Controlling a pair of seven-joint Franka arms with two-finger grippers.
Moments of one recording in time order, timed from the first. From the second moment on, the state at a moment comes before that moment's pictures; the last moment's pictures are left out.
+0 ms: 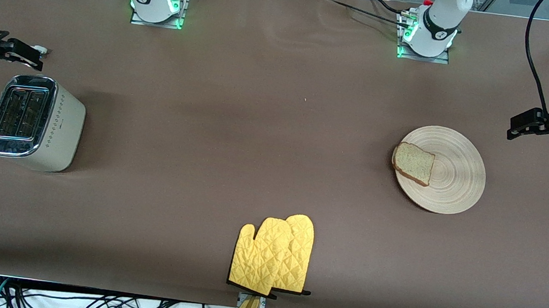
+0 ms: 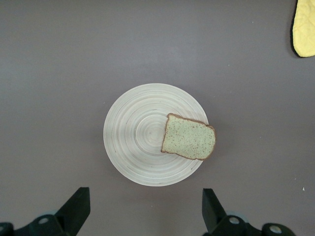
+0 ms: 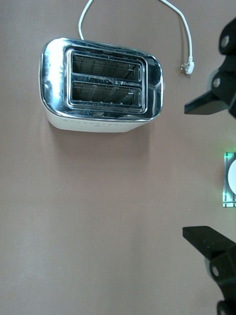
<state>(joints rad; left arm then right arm) 0.06 0.08 -0.05 -1.56 0.01 1.57 0.06 0.11 0.07 -0.16 -1.55 -0.03 1.48 -0.08</state>
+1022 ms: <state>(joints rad) 0.38 0.35 0.01 -1.68 -0.18 1.75 0.48 0.11 0.07 -0.15 -1.53 -0.03 1.49 -0.08</state>
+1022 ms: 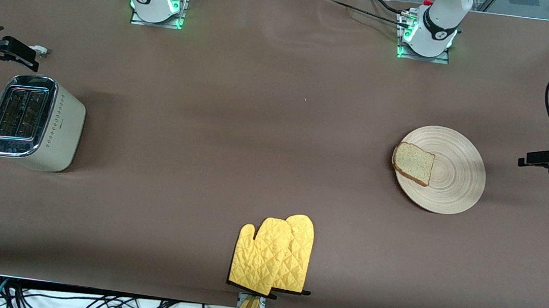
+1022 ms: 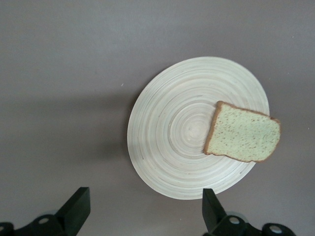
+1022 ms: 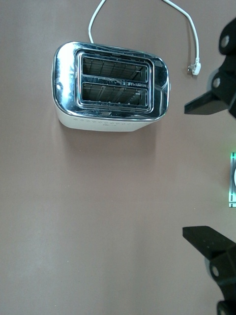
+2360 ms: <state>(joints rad) 0.57 0.83 -0.08 -1.58 -0.57 1.65 0.94 0.11 0.07 -0.15 -1.52 -0.03 1.48 -0.08</state>
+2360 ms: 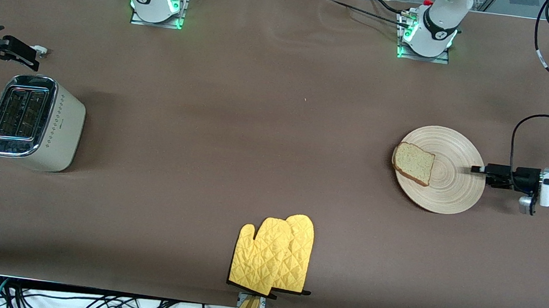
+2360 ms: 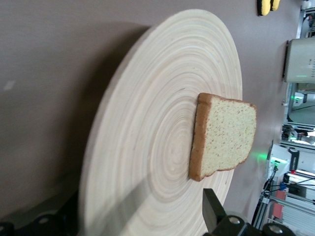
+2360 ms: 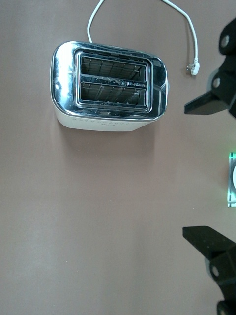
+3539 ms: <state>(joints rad) 0.57 0.88 -0.10 -1.59 -0.59 1.63 0.94 0.11 0.07 -0.16 -1.52 -0.03 1.48 -0.08</state>
